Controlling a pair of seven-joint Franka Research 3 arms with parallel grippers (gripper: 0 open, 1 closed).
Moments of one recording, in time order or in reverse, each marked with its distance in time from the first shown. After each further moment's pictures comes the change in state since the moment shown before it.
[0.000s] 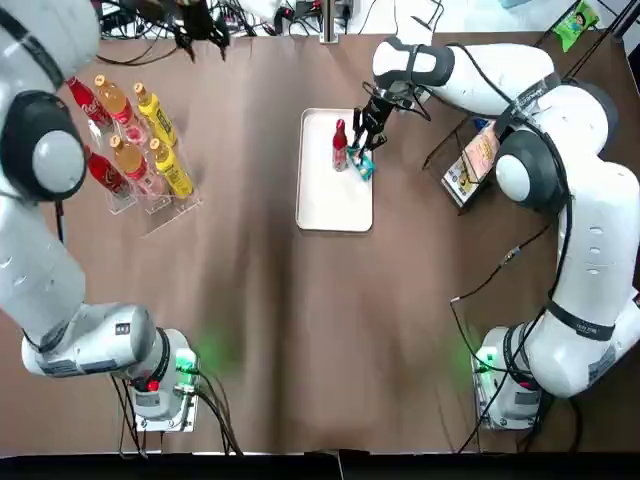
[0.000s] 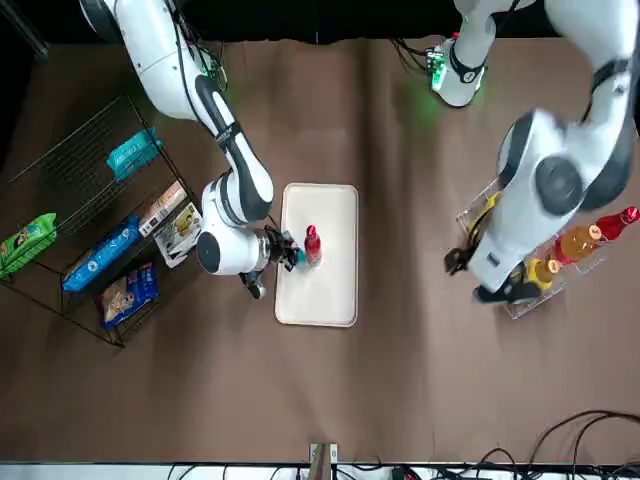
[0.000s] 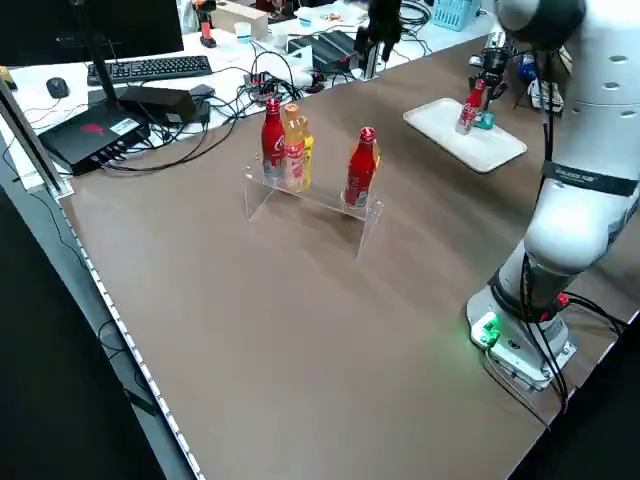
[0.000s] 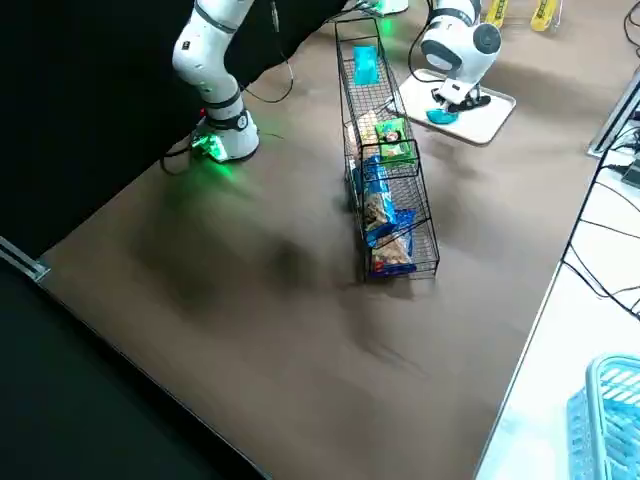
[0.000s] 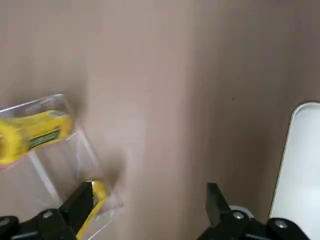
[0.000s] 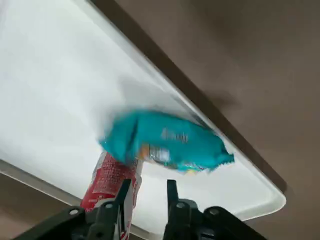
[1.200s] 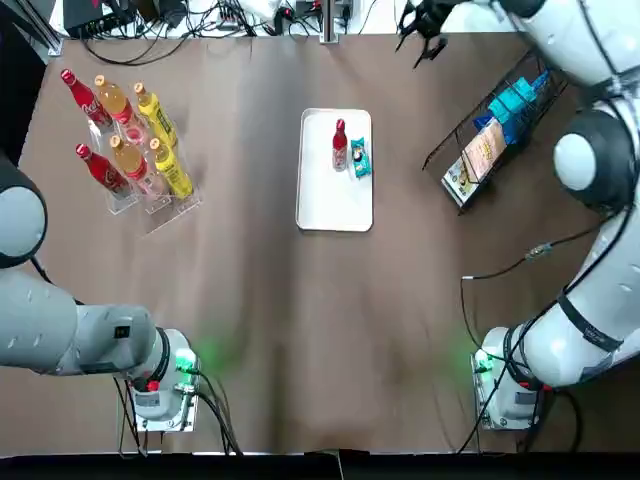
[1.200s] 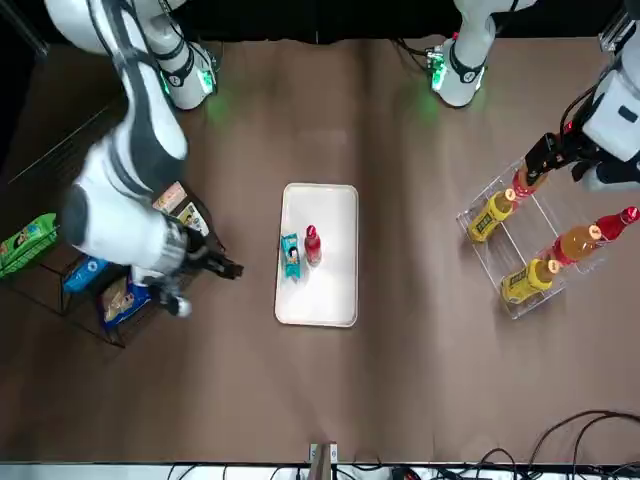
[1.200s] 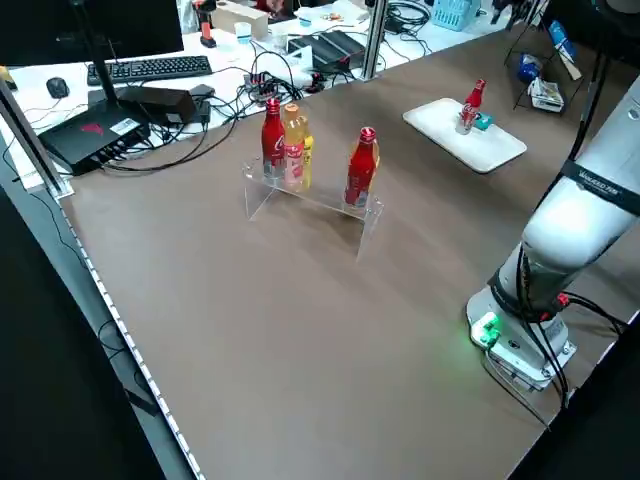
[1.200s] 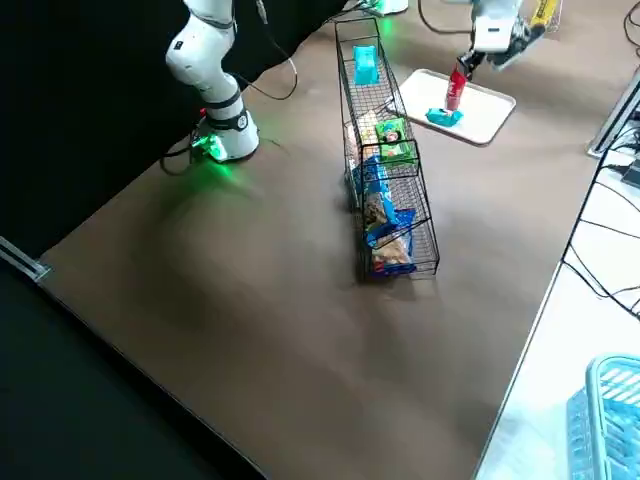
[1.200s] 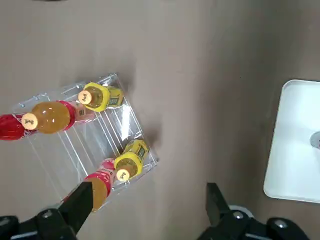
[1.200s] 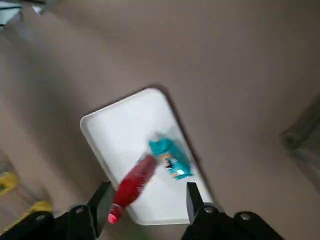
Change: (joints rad) left arm -0.062 -0.329 0.242 0.024 -0.160 -0.283 0.218; right arm -0.217 -0.299 -0.018 0.120 -0.239 -0.244 -0.342
